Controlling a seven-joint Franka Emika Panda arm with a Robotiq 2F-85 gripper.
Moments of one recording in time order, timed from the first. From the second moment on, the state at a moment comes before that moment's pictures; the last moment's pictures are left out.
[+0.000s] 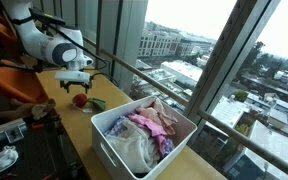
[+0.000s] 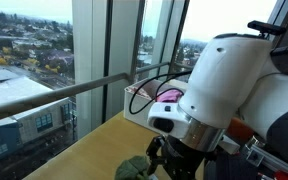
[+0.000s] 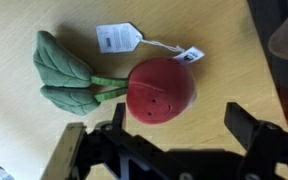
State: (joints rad) arm 0.17 0.37 0.28 -2.38 -0.23 2.87 -0.50
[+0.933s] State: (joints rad) arm 0.16 0.43 0.28 -2.39 -0.23 2.87 -0.50
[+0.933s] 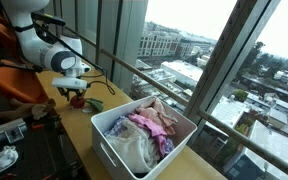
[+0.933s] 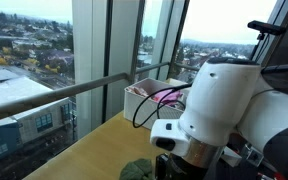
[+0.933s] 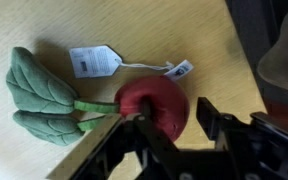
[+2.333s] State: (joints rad) arm 0.06 0.05 0.21 -2.55 -0.24 2.83 -0.48
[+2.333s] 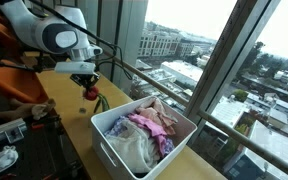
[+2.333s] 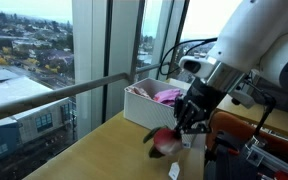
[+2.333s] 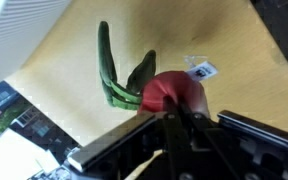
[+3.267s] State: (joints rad) arm 0.00 -0.42 -0.08 -2.61 -0.27 2.63 -0.56
